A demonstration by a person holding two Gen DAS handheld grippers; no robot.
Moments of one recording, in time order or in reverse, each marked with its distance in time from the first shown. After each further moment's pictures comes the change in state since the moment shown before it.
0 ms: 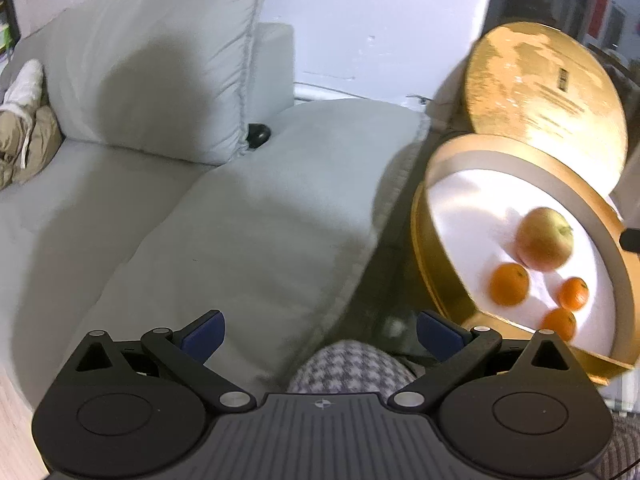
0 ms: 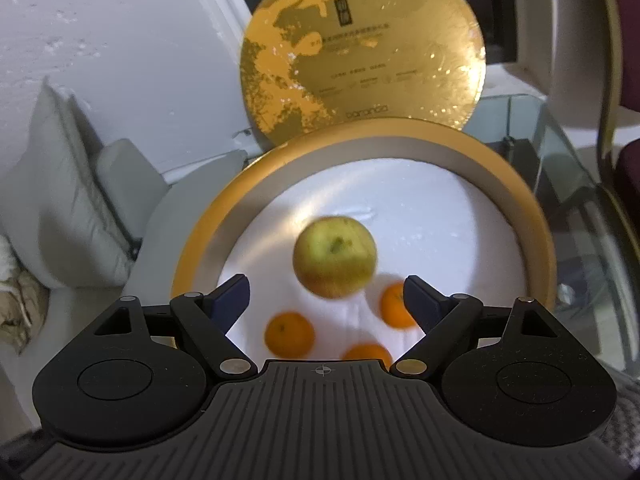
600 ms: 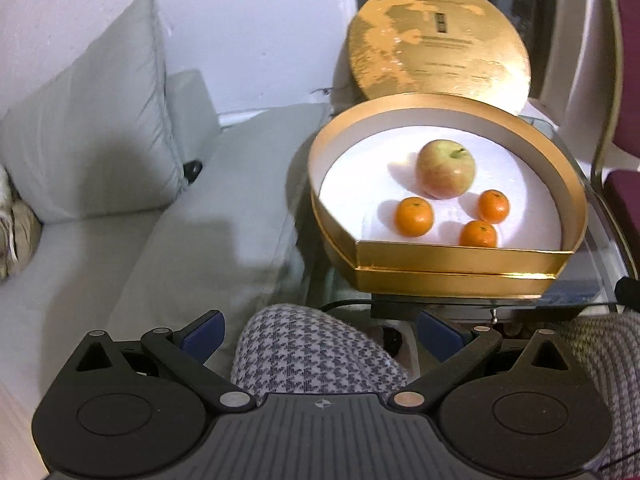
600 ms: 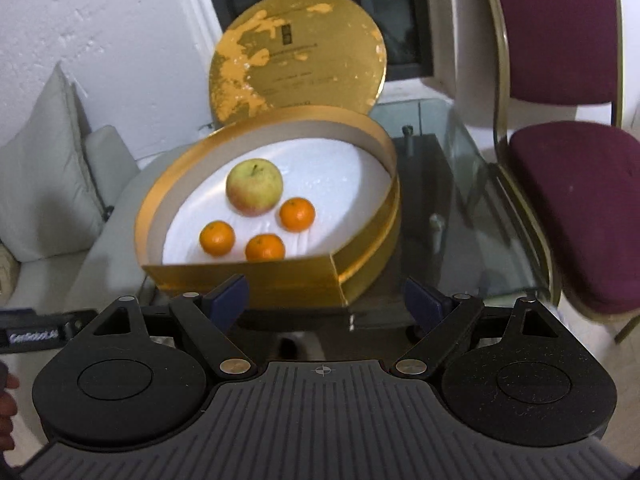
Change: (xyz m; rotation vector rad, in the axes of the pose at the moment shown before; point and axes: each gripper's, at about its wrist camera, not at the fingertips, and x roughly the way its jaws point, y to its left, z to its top) left arm -0.065 -0.083 -0.037 0.311 -0.036 0.004; right arm -0.113 -0.059 -0.116 -0.025 -0.102 -0.114
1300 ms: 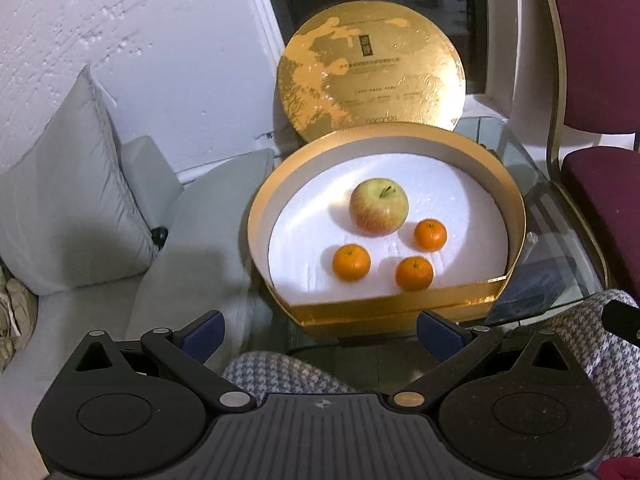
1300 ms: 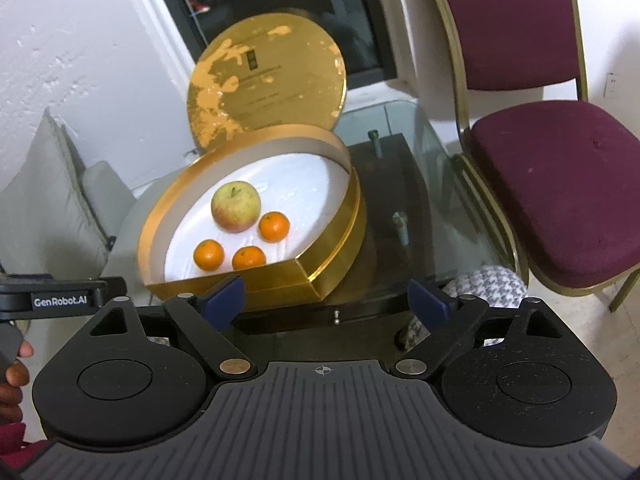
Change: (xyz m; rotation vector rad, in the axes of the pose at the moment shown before) left arm -0.025 -0.052 0.050 0.155 -0.036 -0.049; right arm -0.047 -0.033 0.006 0.101 -0.017 -0.020
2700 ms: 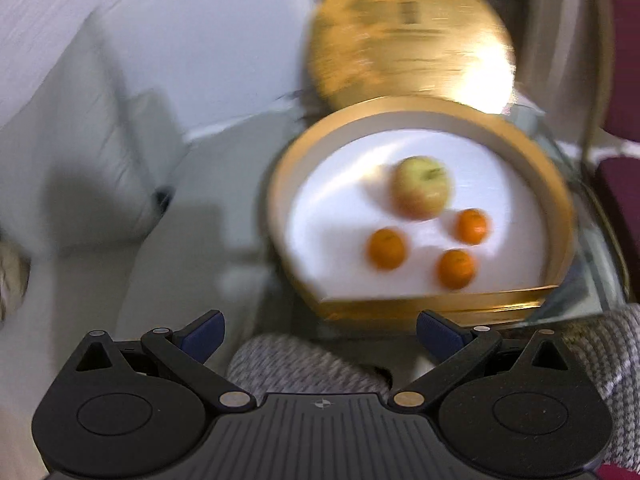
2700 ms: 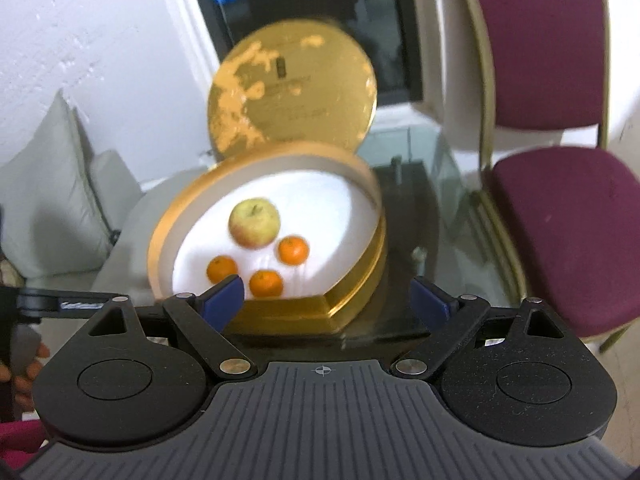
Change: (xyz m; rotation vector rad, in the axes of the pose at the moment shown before) left arm 0.044 0.015 0.020 0.007 0.080 -0.040; right arm -0.003 0.030 0.028 -0.105 -0.040 -0.021
